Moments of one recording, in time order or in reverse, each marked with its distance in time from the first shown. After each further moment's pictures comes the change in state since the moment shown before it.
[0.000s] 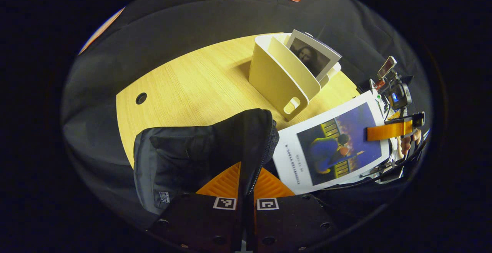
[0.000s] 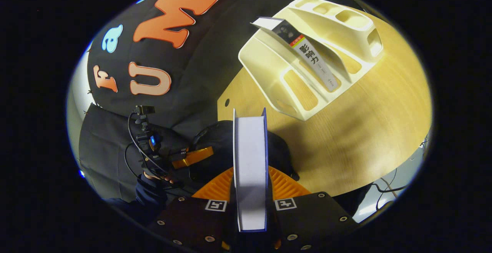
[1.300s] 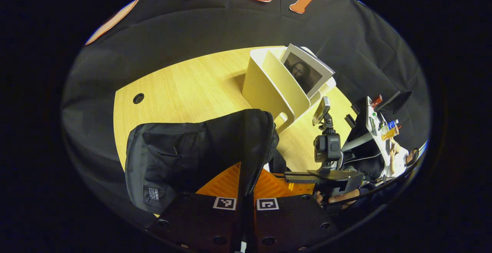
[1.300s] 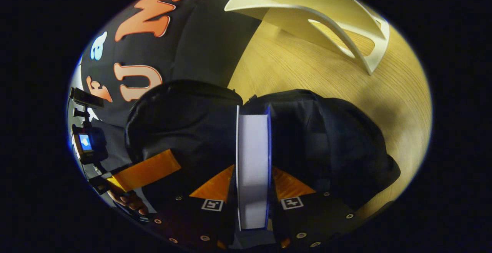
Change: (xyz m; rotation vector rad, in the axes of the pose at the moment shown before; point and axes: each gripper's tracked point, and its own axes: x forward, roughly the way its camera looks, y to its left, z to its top) left arm 0.004 -0.029 0.009 -0.092 -0.095 -0.029; right arm 0.202 0.016 -0.057 0.090 0.011 0.028
